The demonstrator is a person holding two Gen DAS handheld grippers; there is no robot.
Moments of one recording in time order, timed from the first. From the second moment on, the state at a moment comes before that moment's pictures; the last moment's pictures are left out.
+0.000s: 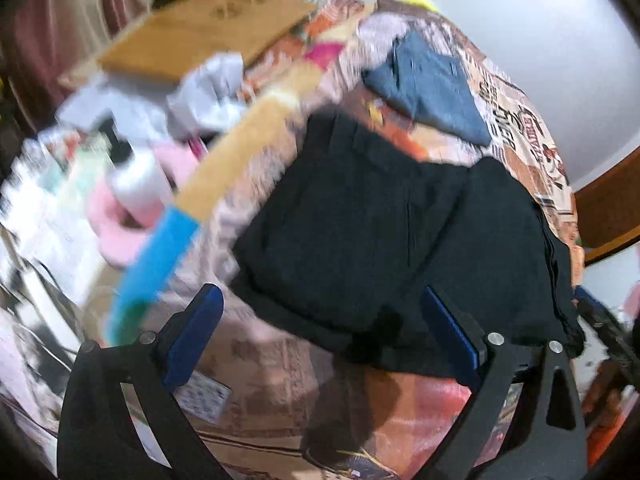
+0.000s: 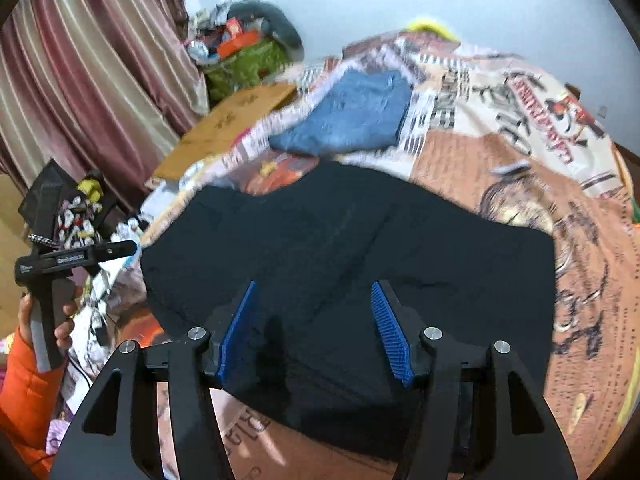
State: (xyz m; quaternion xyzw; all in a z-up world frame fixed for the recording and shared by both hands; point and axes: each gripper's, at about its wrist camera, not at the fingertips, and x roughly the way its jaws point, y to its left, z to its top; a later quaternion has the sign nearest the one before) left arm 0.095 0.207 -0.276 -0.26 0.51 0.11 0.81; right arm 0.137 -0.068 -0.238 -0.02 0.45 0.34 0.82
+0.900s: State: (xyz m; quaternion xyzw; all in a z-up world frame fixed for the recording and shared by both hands) left arm 0.128 0.206 -0.318 -0.36 0.51 0.13 0.77; right arm 0.137 -0.063 -0.258 -0.02 0.48 0.36 0.80
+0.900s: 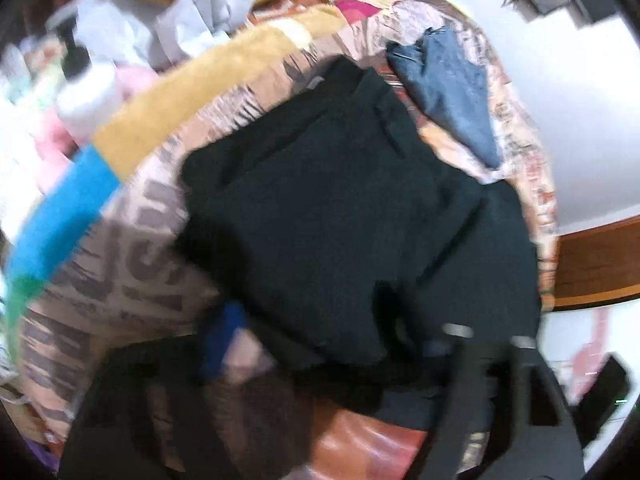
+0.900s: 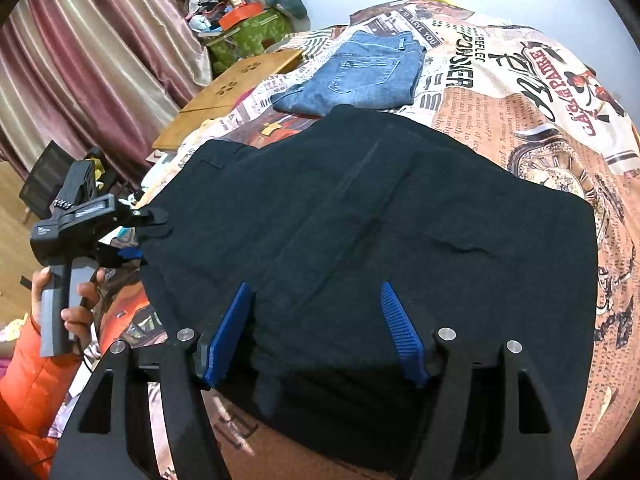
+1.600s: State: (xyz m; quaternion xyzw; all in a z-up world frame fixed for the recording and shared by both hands) left arm 0.142 0.154 -0.168 -0.18 0.37 0.11 0.90; right arm 0.128 -0.110 -0.234 0.05 0.45 0.33 0.83
